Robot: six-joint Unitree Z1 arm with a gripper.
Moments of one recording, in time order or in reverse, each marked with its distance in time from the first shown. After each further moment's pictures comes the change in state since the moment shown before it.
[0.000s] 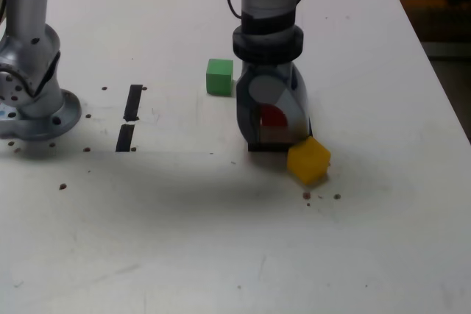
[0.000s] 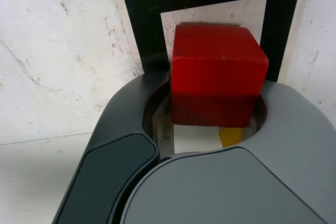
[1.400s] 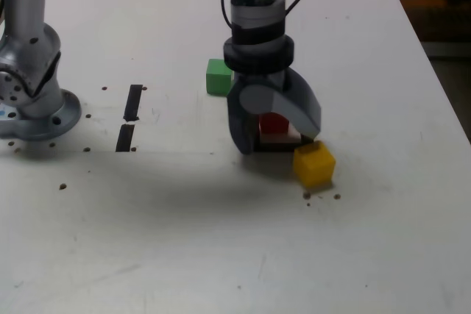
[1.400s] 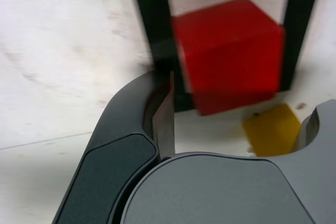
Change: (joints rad) arm -0.017 -0.038 0.100 -0.063 -0.015 0.015
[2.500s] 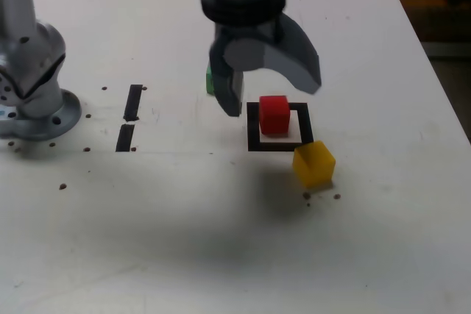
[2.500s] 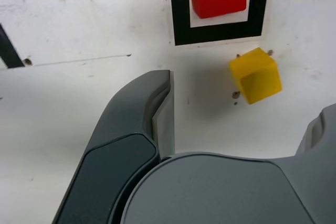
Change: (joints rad) arm -0.206 -0.098 -0.329 0.416 0.162 -0.283
